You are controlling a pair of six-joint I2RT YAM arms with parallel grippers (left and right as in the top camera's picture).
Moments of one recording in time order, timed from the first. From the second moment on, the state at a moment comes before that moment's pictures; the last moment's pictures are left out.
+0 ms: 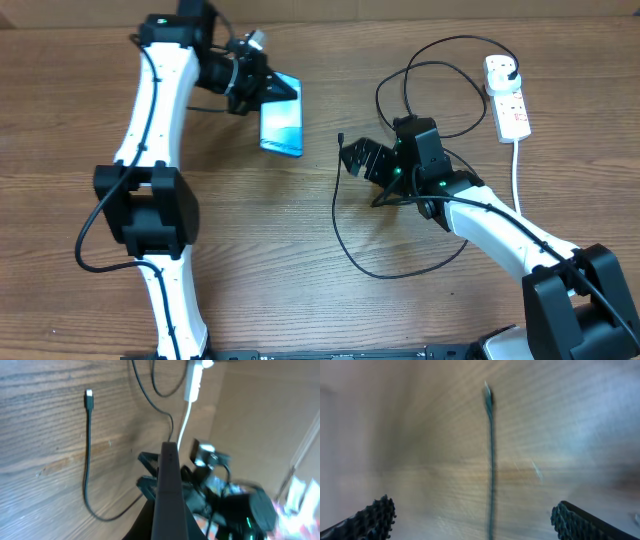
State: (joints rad) left arm -0.04 2.26 2.21 -1.45 1.00 -0.18; right arm 0.39 1.61 0.89 -0.16 -0.29 0.76
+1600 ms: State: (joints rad) left arm 0.23 2.10 2.21 -1.49 0.96 -0.40; right arm 0.42 2.19 1.76 -0.76 -0.14 0.33
